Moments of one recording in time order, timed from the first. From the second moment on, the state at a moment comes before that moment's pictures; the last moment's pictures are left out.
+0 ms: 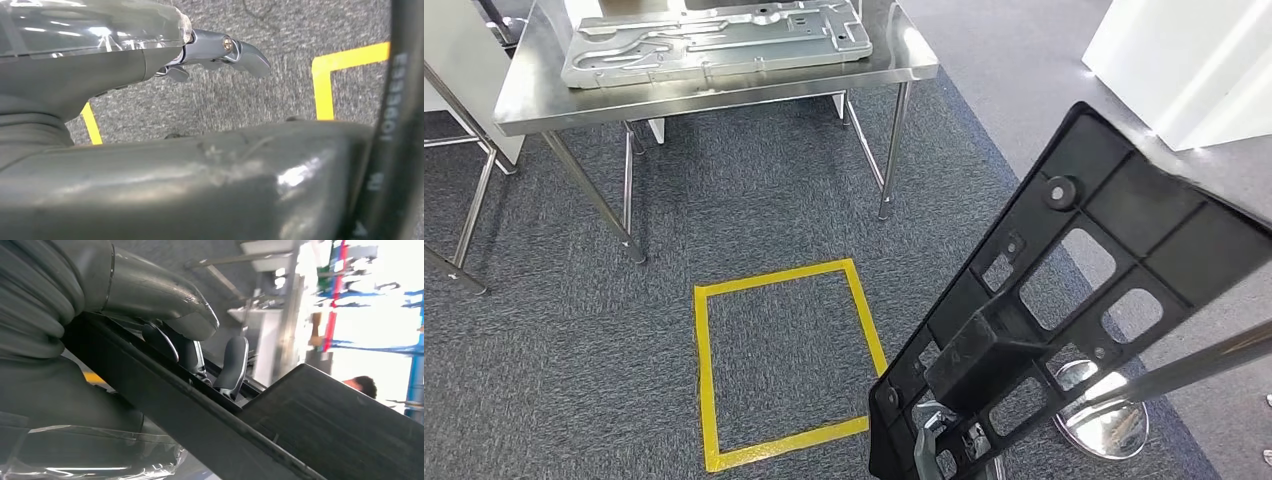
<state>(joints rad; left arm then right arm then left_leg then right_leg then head) -0.07 -0.14 1.32 -0.22 -1.19 -0.07 -0.46 0.46 0.12 0.34 -1.88 0.24 -0.30 -0.49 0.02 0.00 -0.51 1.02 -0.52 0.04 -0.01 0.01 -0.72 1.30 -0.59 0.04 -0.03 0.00</state>
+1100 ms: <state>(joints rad) -0.06 -0.13 1.32 -0.22 -1.22 -0.05 -0.46 0.47 0.08 0.39 -1.78 0.23 -0.38 -0.38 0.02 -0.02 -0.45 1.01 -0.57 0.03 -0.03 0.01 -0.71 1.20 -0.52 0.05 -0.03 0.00</state>
